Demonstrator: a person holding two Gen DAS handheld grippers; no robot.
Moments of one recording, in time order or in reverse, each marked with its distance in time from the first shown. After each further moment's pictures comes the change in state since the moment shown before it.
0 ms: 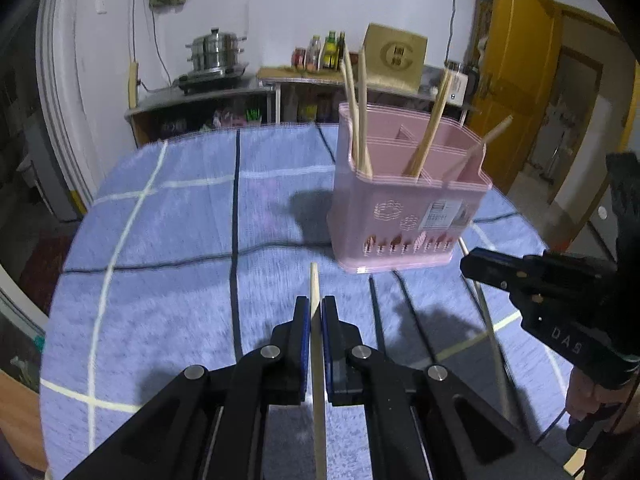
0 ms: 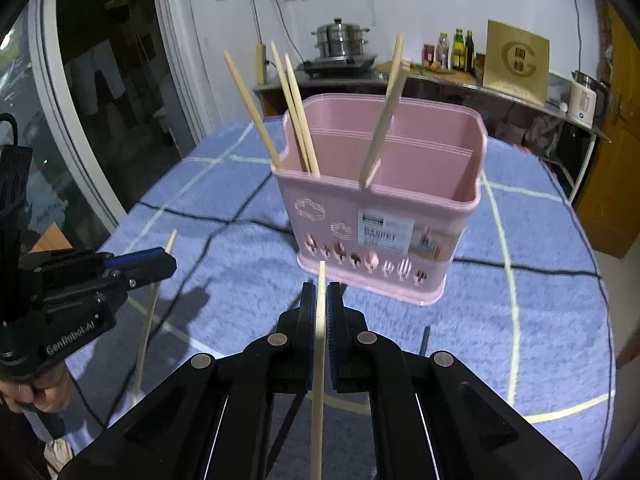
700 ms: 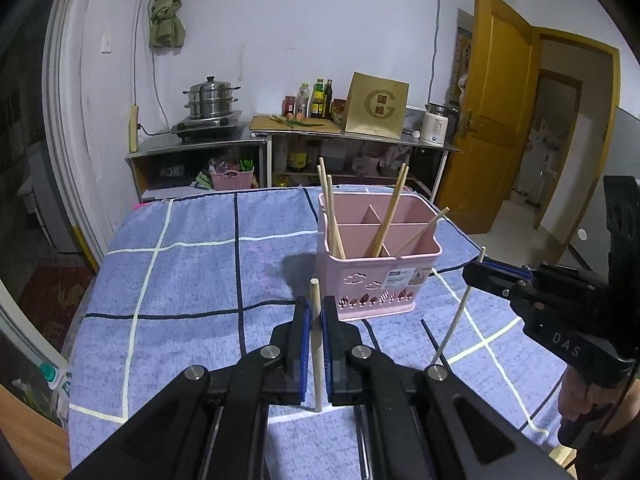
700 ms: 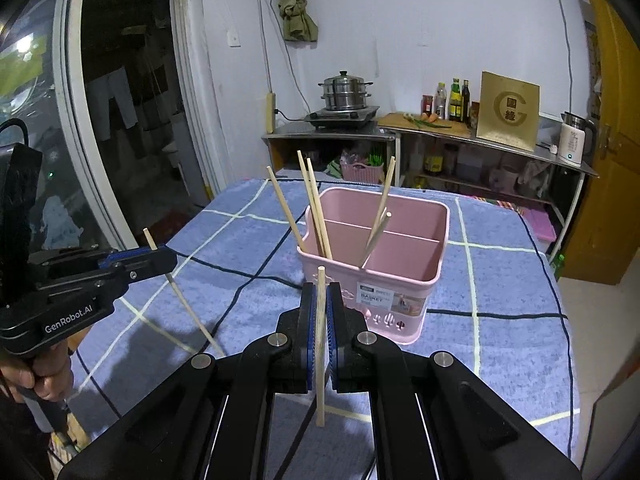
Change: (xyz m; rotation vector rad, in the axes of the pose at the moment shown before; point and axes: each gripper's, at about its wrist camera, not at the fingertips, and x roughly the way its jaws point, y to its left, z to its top) left arm -0.072 -0.011 0.025 0.017 -0.138 -0.035; right arm -0.068 0.017 0.018 -0.026 -0.152 -0.002
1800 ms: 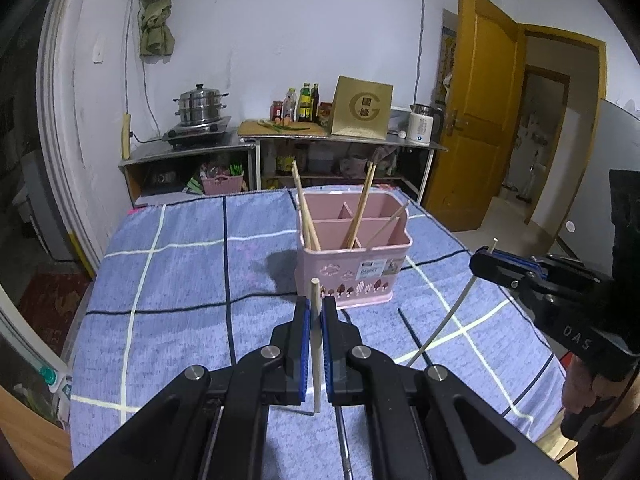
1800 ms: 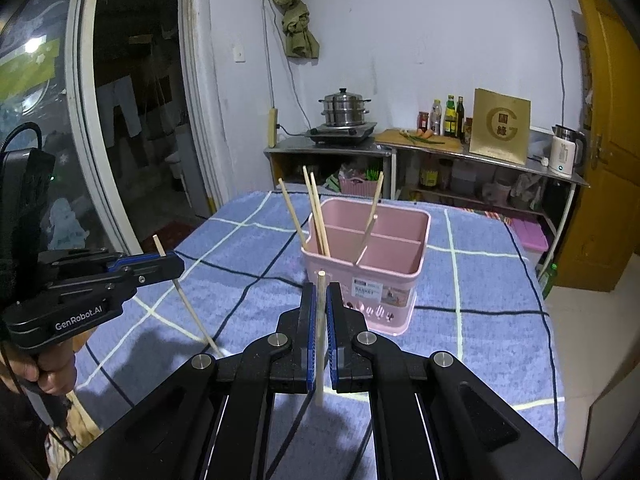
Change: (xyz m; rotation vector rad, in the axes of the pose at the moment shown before) left arm -0.031 -0.018 -0.006 0.031 -0.017 -0.029; right arm -0.044 0.001 -0.007 -0.012 -0.064 -0.008
